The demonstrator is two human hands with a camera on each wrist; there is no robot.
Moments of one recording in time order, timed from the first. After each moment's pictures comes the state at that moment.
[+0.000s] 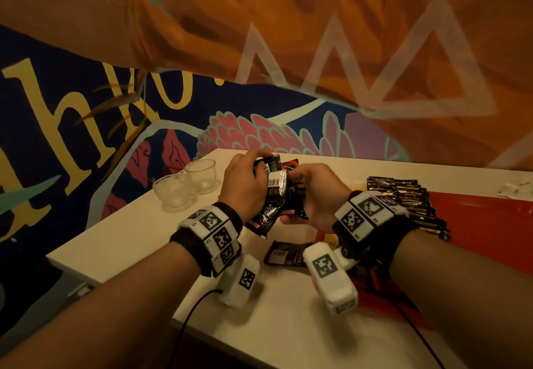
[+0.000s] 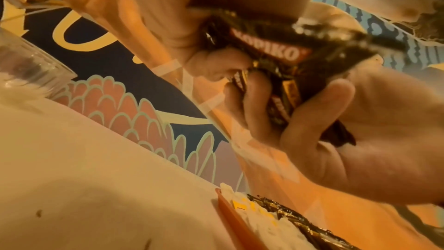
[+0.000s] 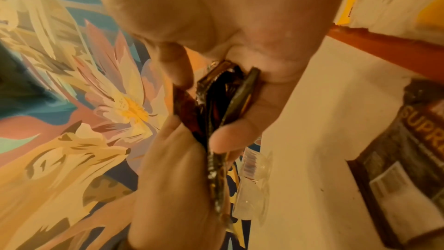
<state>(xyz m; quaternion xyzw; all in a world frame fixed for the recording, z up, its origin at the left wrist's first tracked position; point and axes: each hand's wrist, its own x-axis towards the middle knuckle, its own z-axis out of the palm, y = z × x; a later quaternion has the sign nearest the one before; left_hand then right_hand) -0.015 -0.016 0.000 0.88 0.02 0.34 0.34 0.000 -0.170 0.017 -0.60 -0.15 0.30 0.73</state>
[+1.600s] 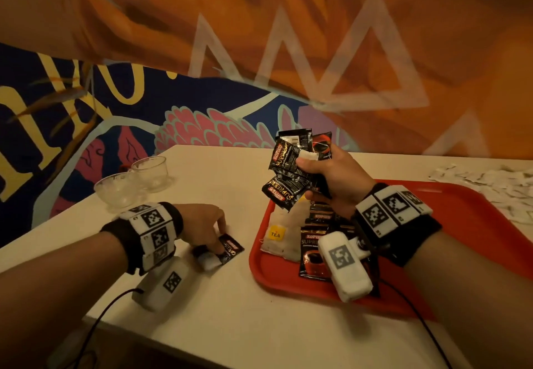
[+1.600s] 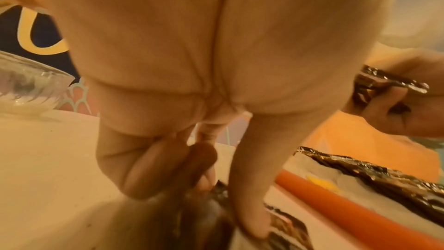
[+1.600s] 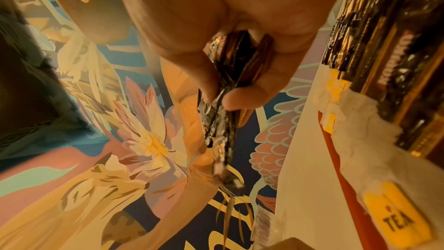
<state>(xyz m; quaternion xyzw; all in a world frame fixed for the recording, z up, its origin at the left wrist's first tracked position) -0.023 -0.036 -0.012 0.97 0.06 -0.22 0.05 0.025 -0.283 0.014 -0.62 -0.13 0.11 0.77</state>
